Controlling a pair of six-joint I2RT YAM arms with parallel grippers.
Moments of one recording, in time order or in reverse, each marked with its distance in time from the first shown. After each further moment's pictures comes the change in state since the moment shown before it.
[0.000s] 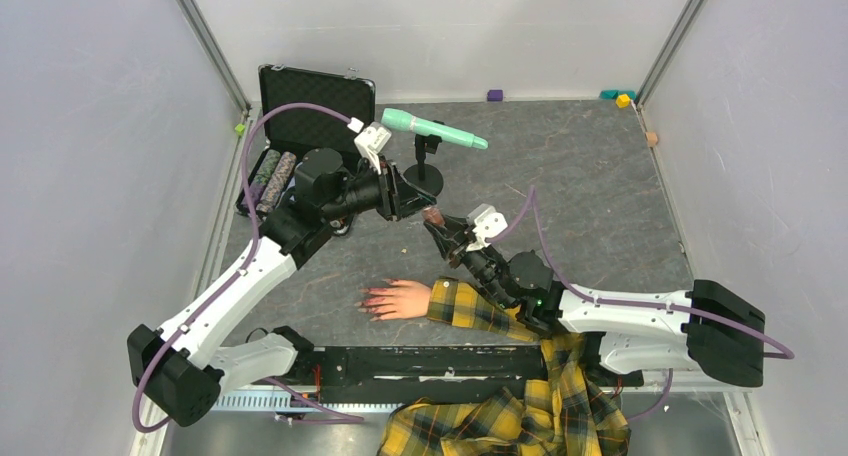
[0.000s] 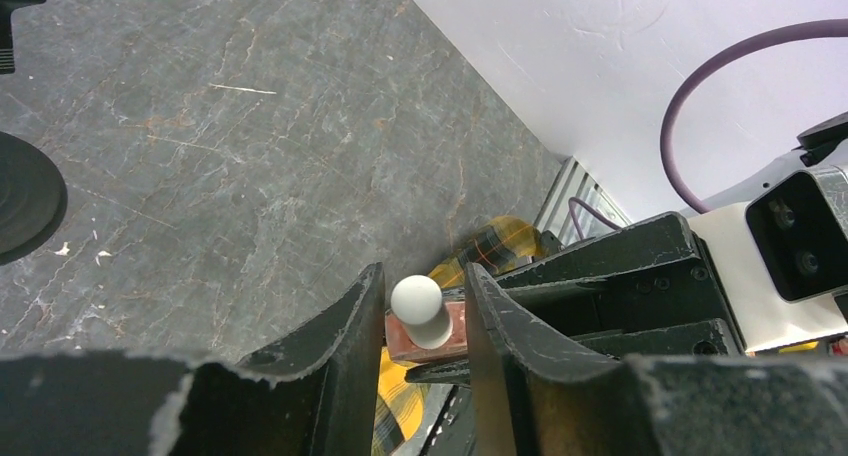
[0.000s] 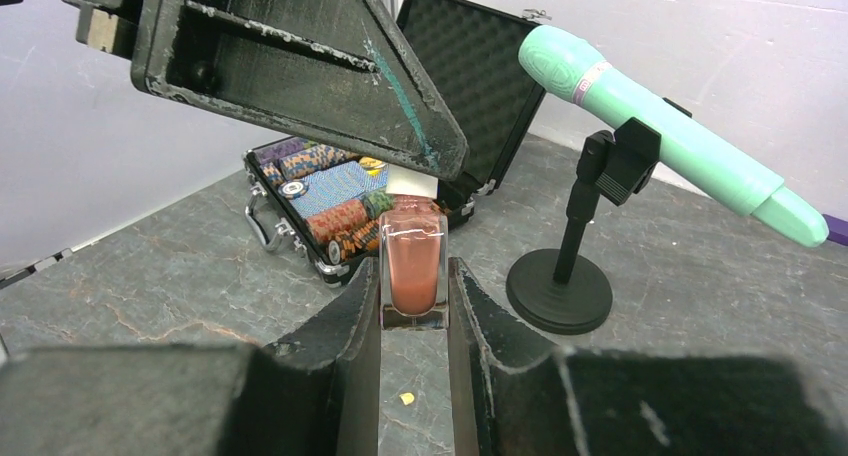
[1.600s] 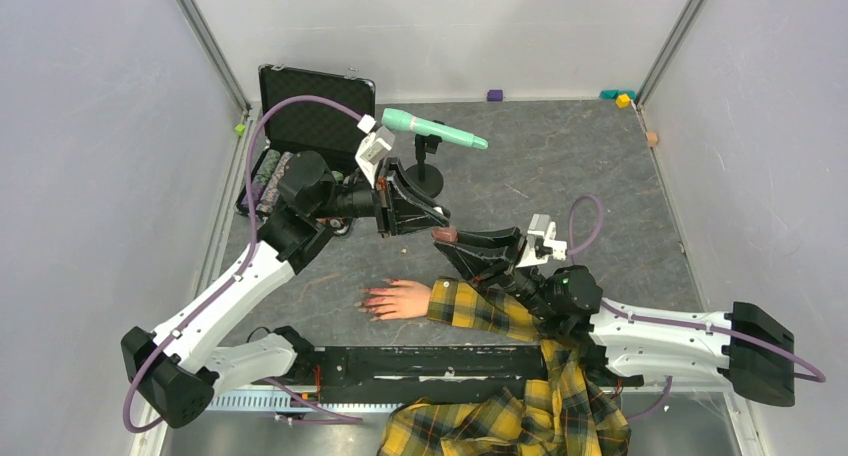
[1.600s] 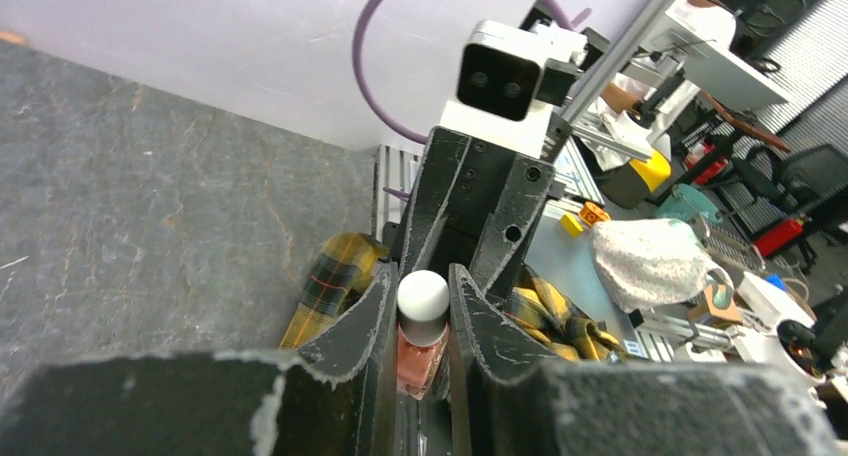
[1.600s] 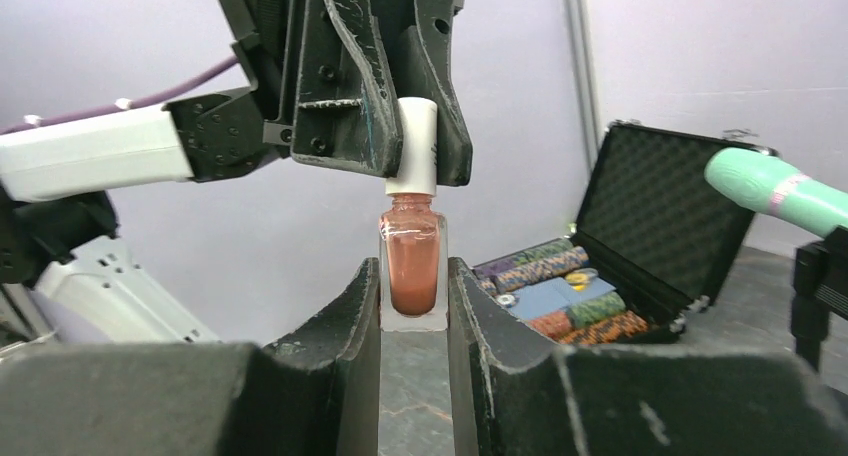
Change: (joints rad) left arm -0.067 -0.021 0.016 0.311 0.407 -0.067; right arm 0.006 -0.231 -0.130 0.201 -0.256 0.255
